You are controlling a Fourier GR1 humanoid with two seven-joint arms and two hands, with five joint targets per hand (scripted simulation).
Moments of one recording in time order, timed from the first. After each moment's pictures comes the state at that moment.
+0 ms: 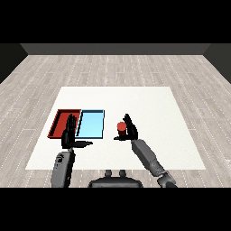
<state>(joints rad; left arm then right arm) -0.02 0.04 0.05 -1.59 0.06 -0.05 -0.41 -0.44 0.00 0.34 -0.85 -0.47 -0.08 -0.59</state>
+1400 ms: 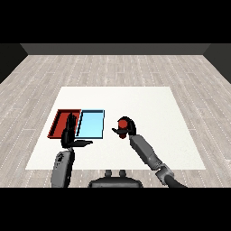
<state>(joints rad) -0.03 0.05 0.06 -1.59 0.04 -0.04 -0.41 -0.57 0.00 0.37 -0.74 -0.45 -0.38 -0.43</state>
